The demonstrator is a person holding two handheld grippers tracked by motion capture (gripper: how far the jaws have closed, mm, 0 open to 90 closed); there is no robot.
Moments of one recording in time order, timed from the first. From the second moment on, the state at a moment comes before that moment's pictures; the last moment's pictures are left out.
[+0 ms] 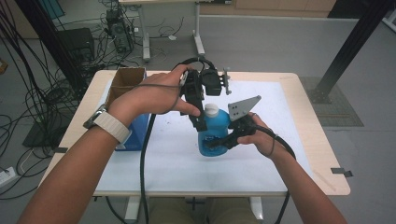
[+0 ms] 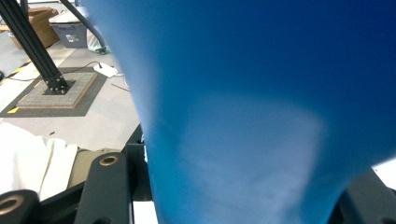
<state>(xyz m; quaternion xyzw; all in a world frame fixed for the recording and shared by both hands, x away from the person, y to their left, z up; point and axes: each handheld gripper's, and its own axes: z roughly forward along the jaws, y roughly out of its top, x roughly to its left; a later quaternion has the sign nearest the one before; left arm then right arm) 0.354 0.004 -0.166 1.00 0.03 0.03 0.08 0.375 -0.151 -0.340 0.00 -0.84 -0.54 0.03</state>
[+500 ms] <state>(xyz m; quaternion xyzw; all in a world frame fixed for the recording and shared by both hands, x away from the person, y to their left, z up) 0.358 -0.002 -0.171 0.99 0.03 0.03 0.09 0.375 -0.149 -0.340 0.01 -0.84 -0.54 0.03</state>
